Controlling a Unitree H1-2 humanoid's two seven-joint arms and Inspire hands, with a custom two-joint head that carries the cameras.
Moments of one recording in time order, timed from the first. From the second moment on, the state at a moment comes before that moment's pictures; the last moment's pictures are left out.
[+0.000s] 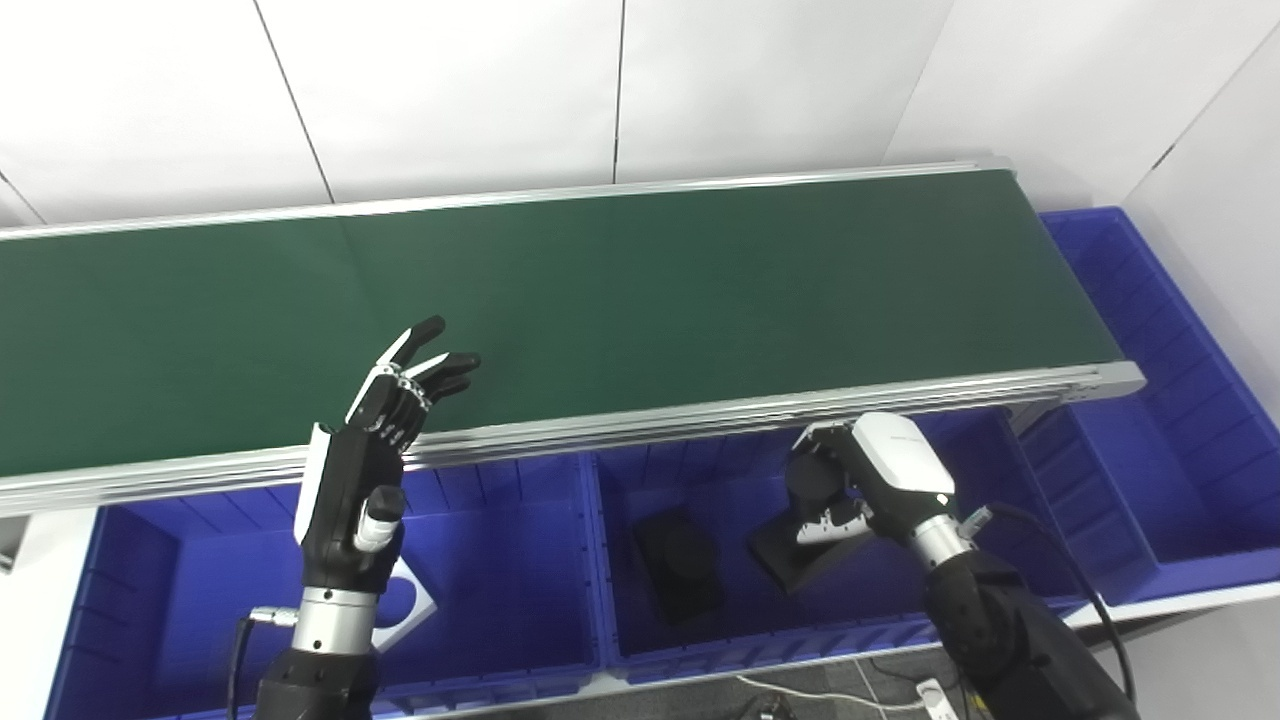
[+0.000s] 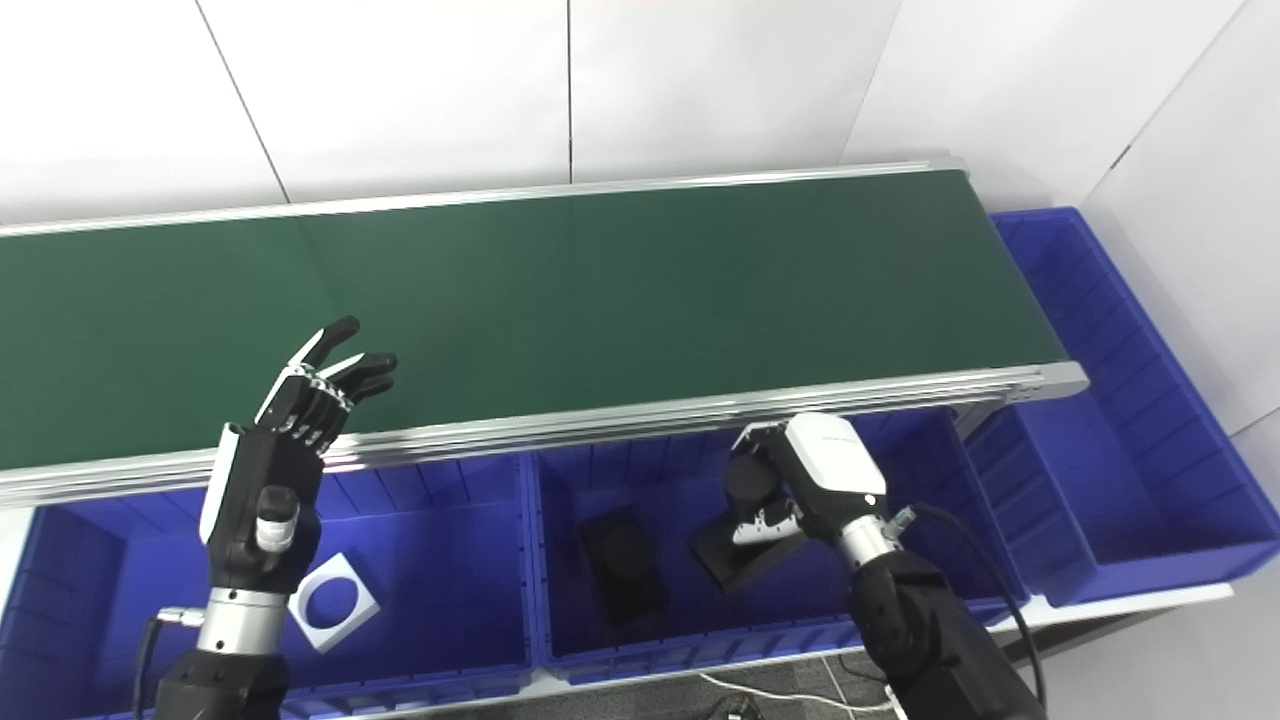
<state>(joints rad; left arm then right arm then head) 0.13 0.02 -0.19 -0.02 -0.06 -0.42 -0.13 0.08 -0.41 0.18 0.25 -0.73 -0.11 -0.13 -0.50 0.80</state>
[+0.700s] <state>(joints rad) 0.15 0.02 -0.19 -0.02 -0.06 -0.42 -0.14 0.10 -0.43 0.20 0.14 -0.69 -0.09 -0.02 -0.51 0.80</state>
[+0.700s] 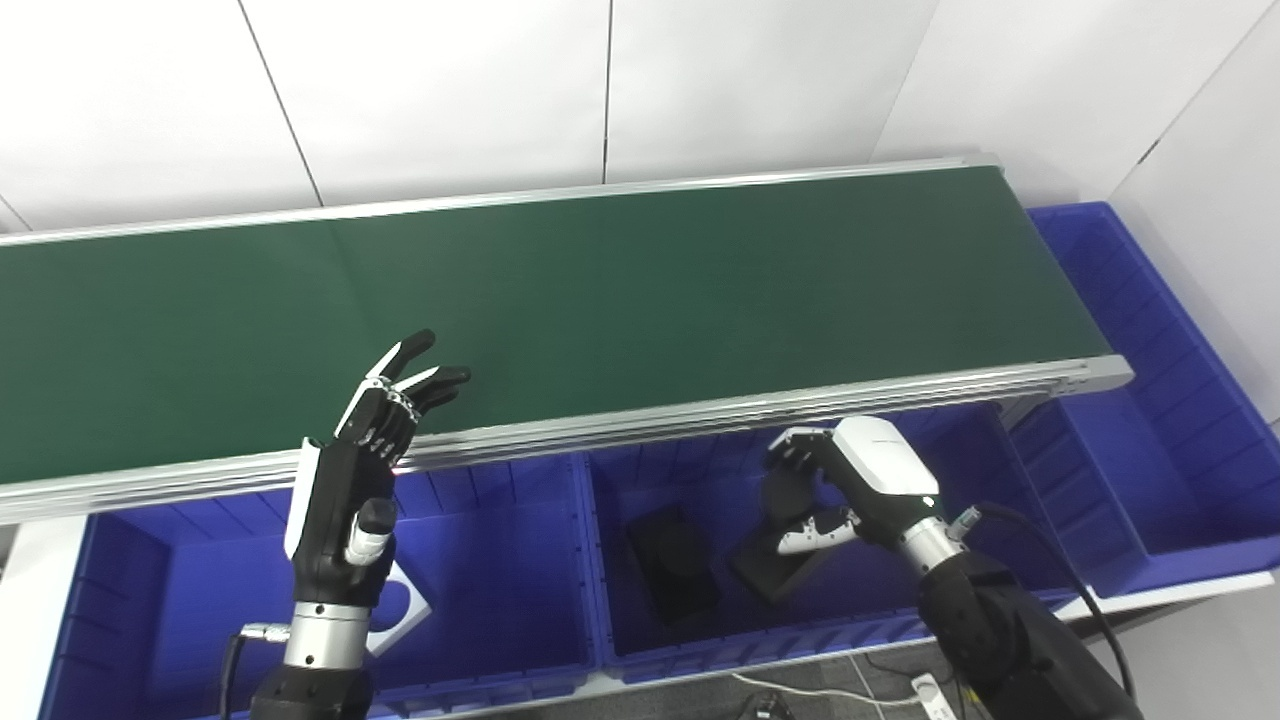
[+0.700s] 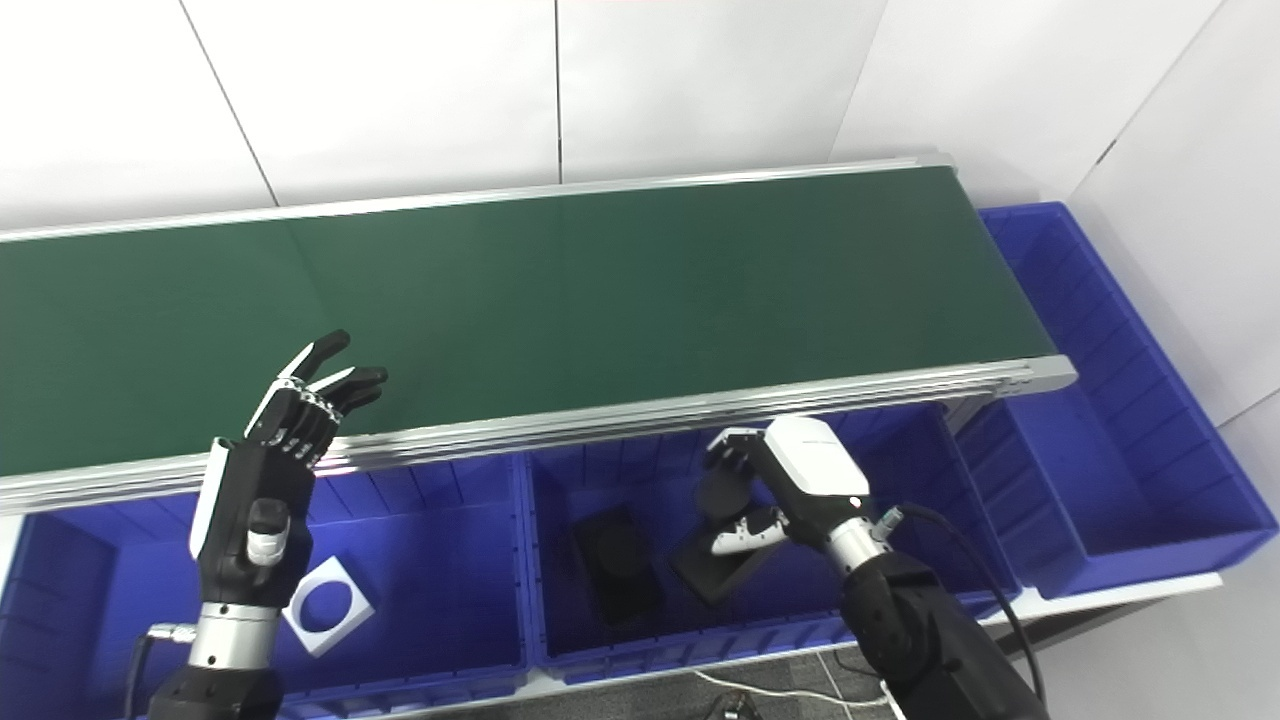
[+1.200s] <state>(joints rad) 0.15 0.02 -0.18 -0.02 -0.06 -0.42 -0.14 0.11 -0.43 0.19 0.13 -0.69 -0.07 0.01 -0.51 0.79</state>
